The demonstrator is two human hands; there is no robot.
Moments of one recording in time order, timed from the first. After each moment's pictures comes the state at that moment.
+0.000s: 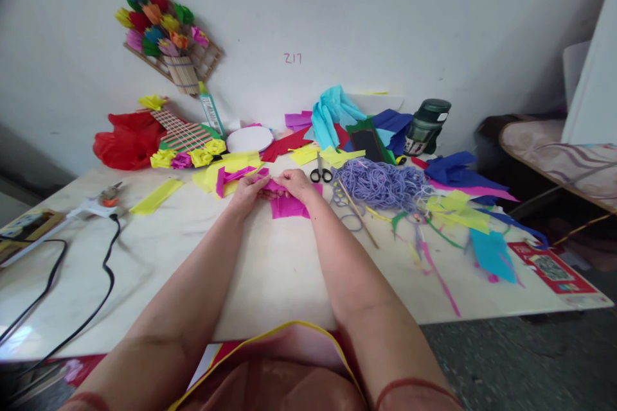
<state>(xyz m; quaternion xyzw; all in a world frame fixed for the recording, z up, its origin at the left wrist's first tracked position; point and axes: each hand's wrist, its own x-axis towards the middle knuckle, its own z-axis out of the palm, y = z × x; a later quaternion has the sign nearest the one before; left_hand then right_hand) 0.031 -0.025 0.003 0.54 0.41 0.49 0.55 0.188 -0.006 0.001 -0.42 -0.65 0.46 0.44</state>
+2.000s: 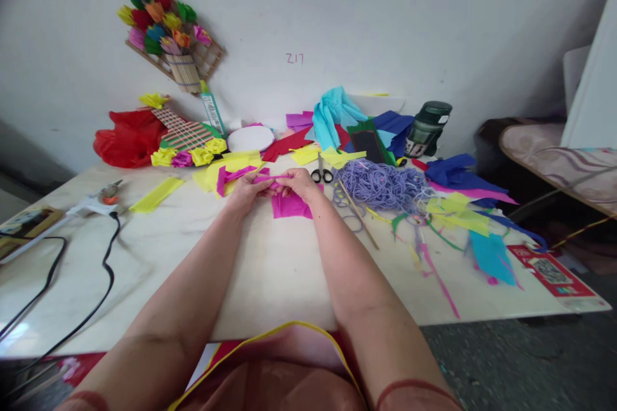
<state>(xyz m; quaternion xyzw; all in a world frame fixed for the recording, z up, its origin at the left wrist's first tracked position) 0.029 -0.026 0.006 0.53 0.39 0.51 0.55 0.190 -0.006 0.003 -0.37 -0.56 0.58 0.47</state>
